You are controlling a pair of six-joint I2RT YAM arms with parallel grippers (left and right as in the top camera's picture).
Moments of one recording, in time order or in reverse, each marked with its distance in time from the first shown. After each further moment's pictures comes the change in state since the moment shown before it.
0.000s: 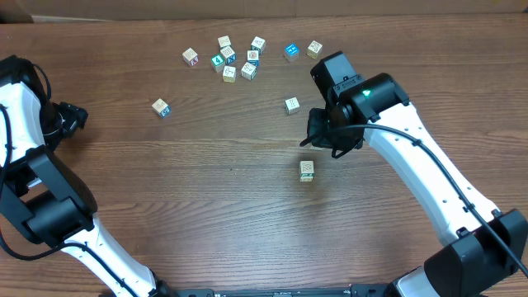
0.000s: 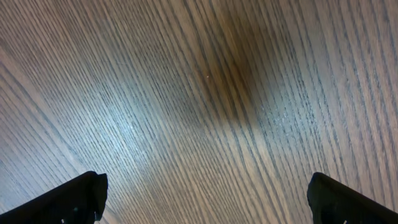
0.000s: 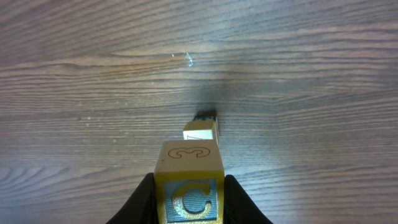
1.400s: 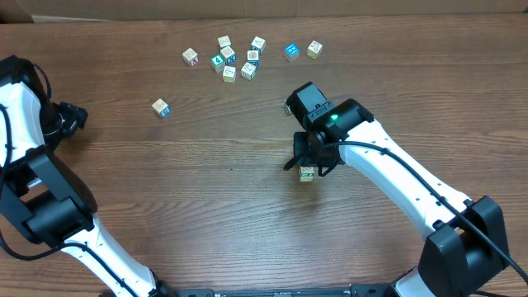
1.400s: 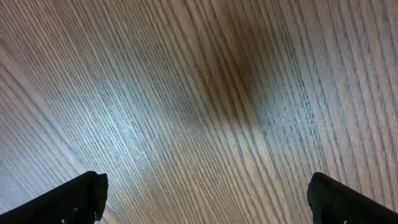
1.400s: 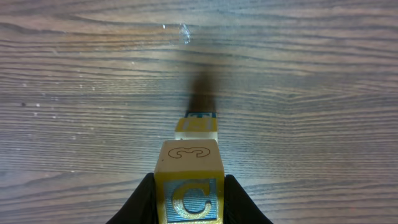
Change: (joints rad) left arm 0.000 0.000 0.000 0.000 0.000 0.000; right arm 0.105 0.021 -0.188 0.150 0.087 0.000
